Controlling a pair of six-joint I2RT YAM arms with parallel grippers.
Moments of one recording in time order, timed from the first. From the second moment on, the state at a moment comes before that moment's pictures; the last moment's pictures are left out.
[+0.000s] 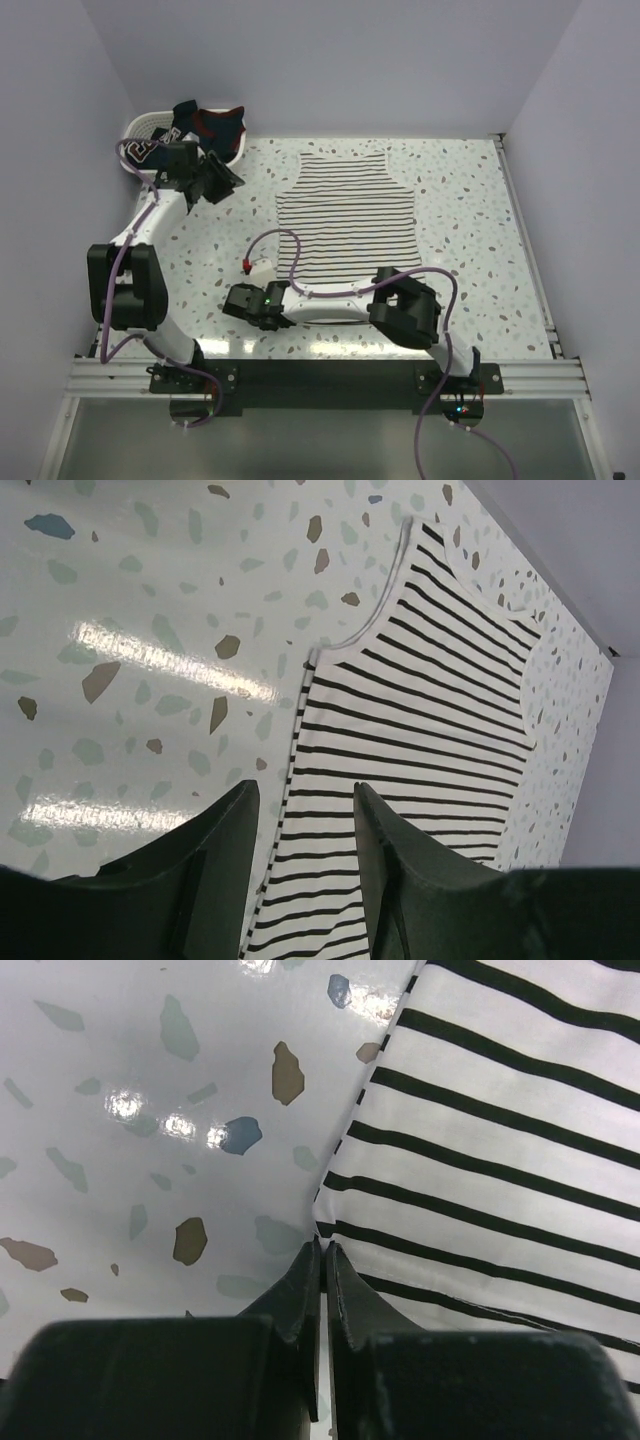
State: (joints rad) left arm -0.01 1.65 1.23 -0.28 0.23 -0.72; right arm 1.34 2.17 1.64 -0.73 0.50 0.92
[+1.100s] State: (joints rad) left arm -0.20 1.96 1.20 -0.11 0.17 -0.74; right arm 1.34 1.72 1.14 -0.51 0.26 0.95
